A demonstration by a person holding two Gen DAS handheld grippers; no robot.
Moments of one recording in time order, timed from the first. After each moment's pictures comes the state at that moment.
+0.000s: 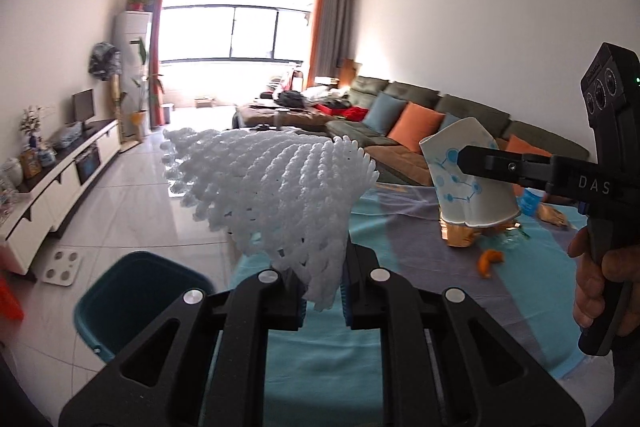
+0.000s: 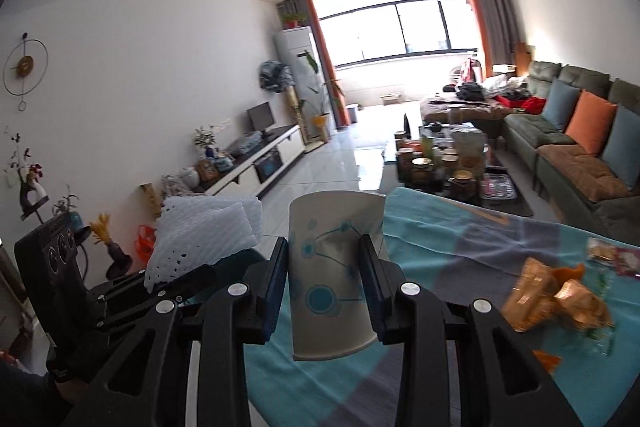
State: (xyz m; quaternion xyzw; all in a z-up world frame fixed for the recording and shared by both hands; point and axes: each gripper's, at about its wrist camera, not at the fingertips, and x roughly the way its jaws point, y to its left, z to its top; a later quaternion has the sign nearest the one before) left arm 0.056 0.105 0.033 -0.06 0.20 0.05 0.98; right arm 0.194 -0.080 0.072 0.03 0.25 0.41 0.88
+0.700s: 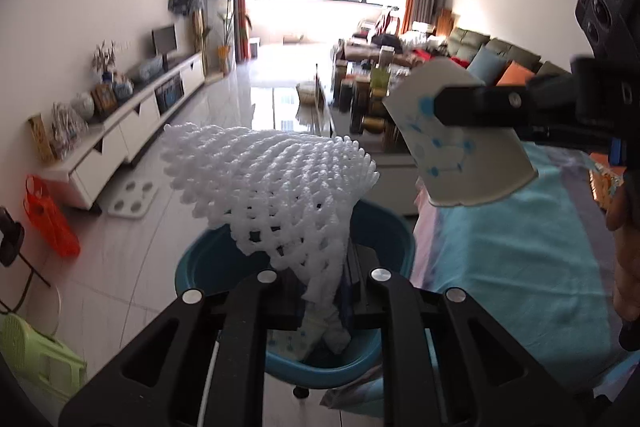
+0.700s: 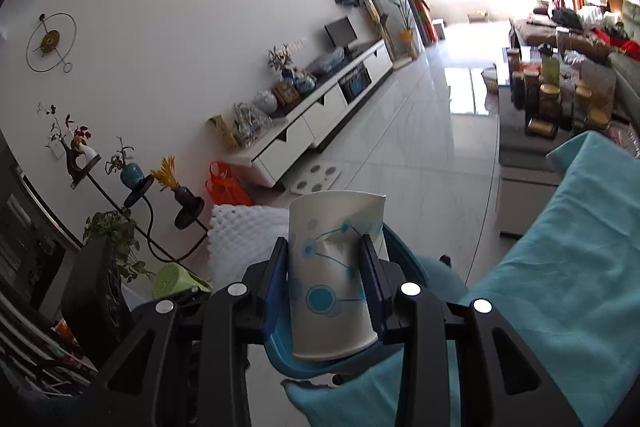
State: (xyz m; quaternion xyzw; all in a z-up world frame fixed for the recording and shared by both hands) left arm 0.059 0.313 -0.058 -0.10 0.32 0.19 0.92; right arm 0.238 0.166 0.002 0.00 0.40 0.53 0.75
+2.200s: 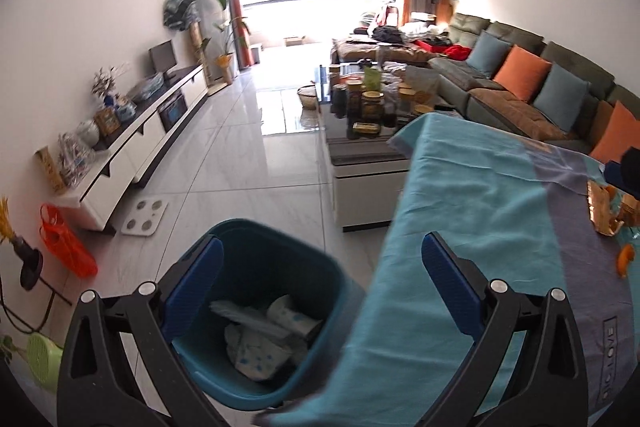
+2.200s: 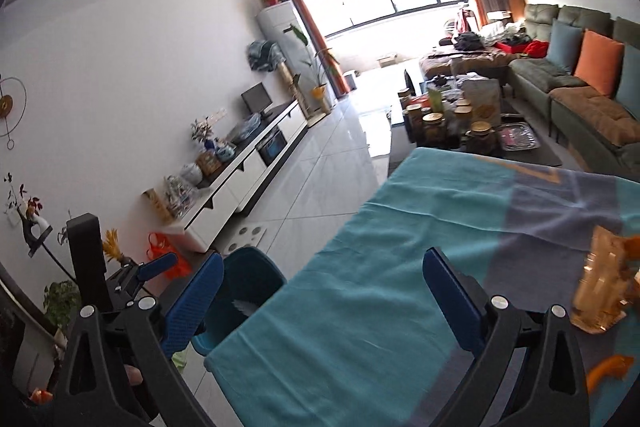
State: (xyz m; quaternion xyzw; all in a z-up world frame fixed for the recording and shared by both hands) left arm 0.153 0.214 0.001 -0.04 0.33 0.21 0.92; right arm 0.248 -0.033 0.028 0.08 0.33 0.39 0.85
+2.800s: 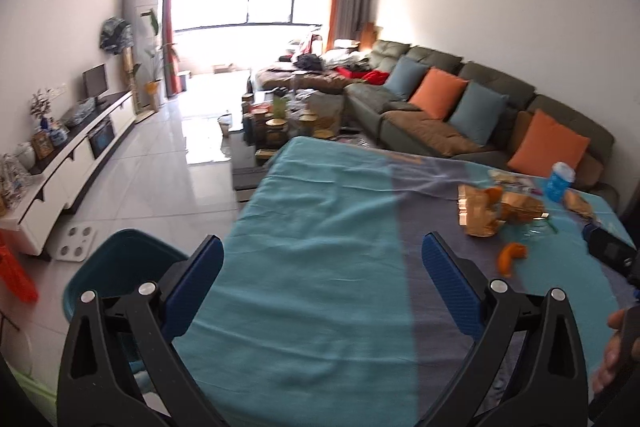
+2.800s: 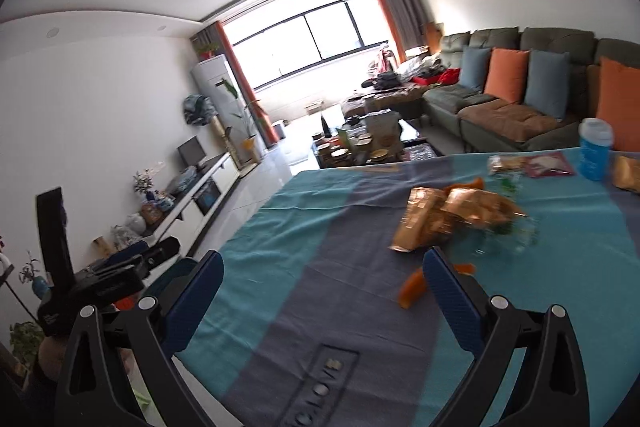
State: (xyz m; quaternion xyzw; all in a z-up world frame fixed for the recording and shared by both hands) left arm 0.126 0.085 0.023 -0.06 0.26 0.06 0.96; right arm 0.168 -0.197 0.010 0.11 0.27 0.25 0.92
